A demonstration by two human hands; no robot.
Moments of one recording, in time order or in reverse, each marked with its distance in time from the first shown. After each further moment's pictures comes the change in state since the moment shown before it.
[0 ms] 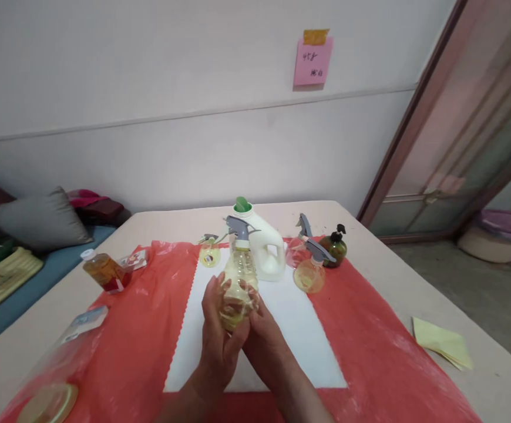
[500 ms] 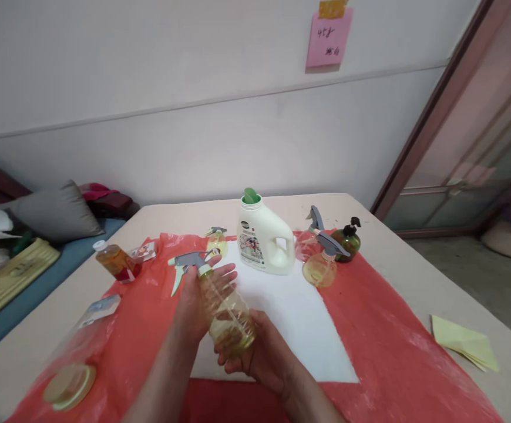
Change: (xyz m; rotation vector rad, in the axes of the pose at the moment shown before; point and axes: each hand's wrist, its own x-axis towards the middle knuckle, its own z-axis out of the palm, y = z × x) left_hand 0.060 0.006 -0.046 -0.677 -0.069 -0.560; right_hand -0.006 0.028 -0.014 0.185 -0.172 0.476
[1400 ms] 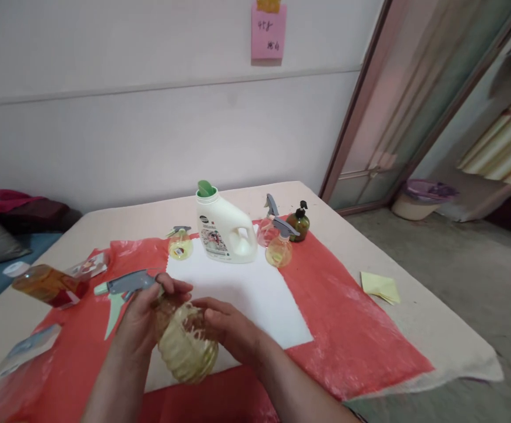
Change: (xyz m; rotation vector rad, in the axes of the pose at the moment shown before) left_hand -0.004 0.017 -0.013 0.231 -0.108 -0.051; right_hand -0.002 -0.013 -0.003 -0.265 0.015 -0.219
